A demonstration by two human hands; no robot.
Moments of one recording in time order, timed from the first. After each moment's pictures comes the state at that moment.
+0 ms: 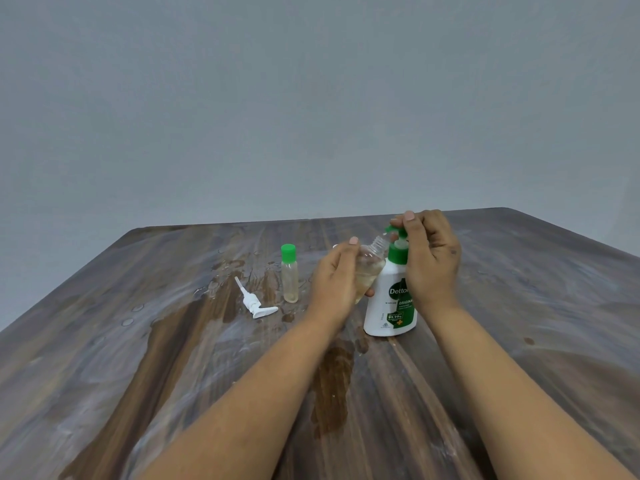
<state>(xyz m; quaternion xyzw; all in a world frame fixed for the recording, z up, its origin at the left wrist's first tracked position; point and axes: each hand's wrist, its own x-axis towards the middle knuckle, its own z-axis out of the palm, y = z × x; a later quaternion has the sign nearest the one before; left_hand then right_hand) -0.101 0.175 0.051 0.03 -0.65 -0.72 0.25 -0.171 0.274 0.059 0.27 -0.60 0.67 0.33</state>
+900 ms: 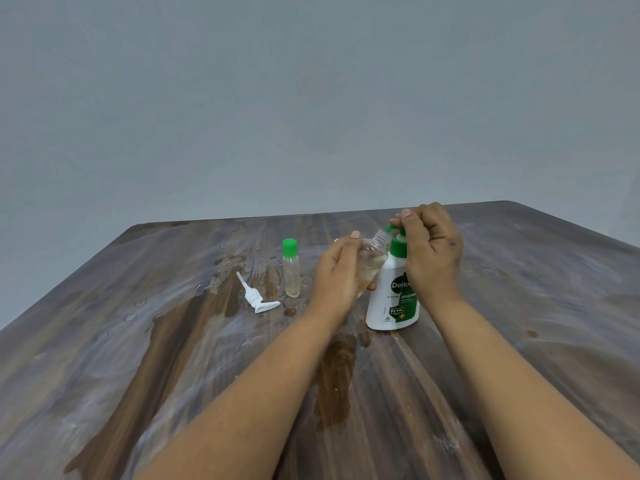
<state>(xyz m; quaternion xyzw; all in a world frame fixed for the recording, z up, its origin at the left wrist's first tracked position) -0.100 0.176 0.052 0.03 -0.64 -0.73 0.25 -0.173 0.274 0.057 0.28 -0.62 0.65 0.33</state>
